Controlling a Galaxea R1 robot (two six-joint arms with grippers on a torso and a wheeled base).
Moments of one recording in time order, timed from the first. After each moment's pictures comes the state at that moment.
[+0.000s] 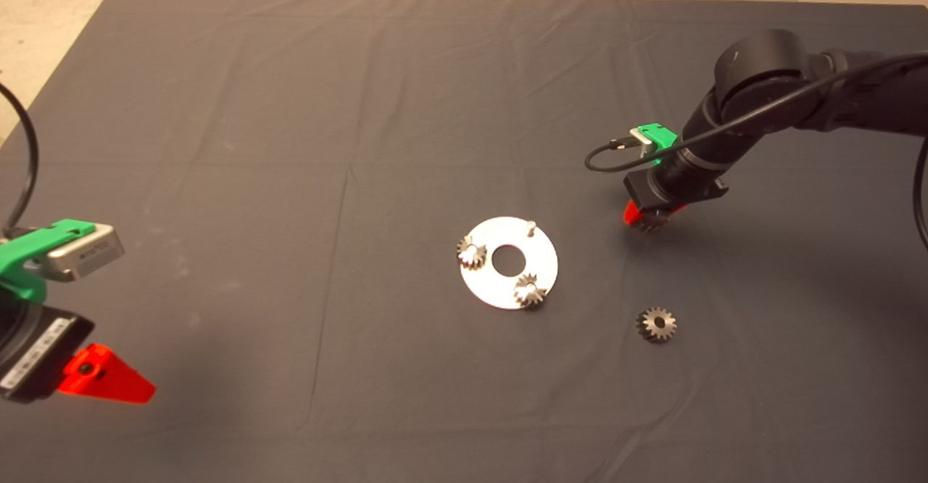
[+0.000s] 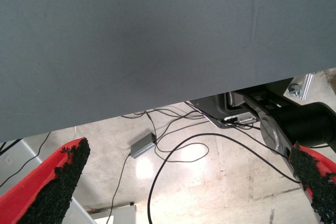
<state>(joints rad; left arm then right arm) -0.70 1.76 -0.55 -0.18 1.52 -1.01 0.38 2.43 -1.17 -0.27 -1.53 1.13</state>
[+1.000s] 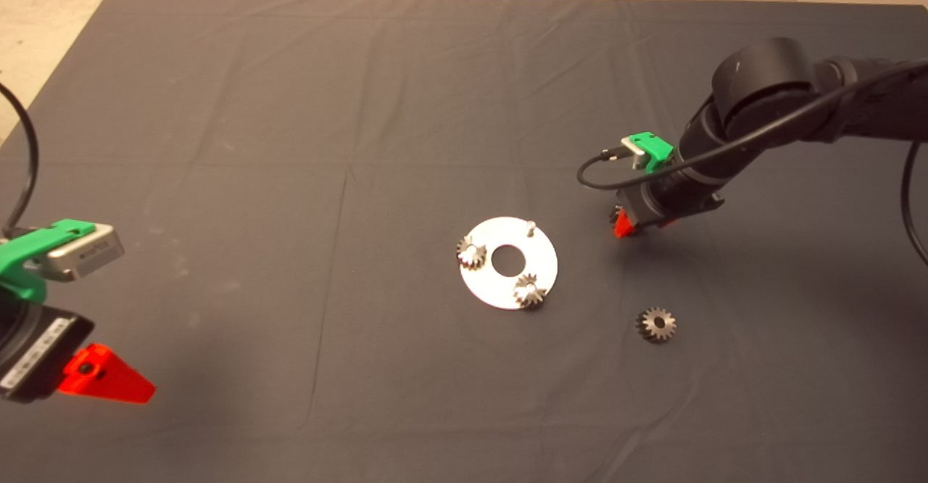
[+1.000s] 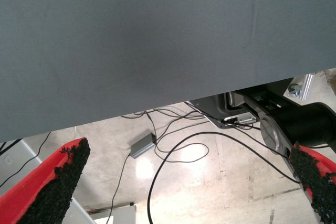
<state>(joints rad) -0.70 1.76 -0.55 -0.18 1.52 -1.01 0.39 2.43 -1.00 -0.27 -1.53 1.24</state>
